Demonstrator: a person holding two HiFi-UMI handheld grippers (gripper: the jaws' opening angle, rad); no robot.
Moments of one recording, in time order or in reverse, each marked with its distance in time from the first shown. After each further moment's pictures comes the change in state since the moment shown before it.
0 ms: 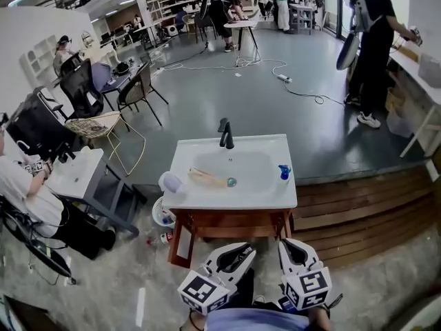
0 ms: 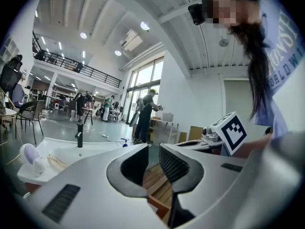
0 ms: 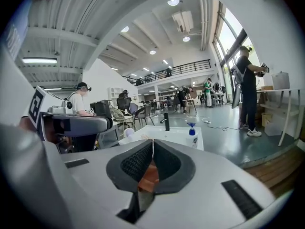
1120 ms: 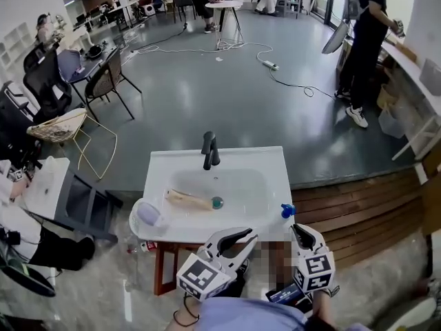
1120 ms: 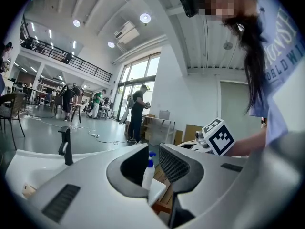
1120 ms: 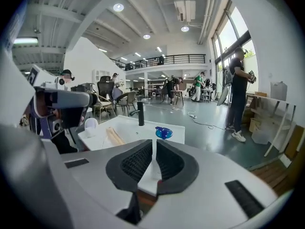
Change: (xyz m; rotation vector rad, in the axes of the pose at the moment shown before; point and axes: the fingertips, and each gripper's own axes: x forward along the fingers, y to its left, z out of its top) left arm 0.147 0.153 0.024 0.018 0.040 -0.165; right arm 0.165 -0.147 0.018 -0.054 0.151 -0.187
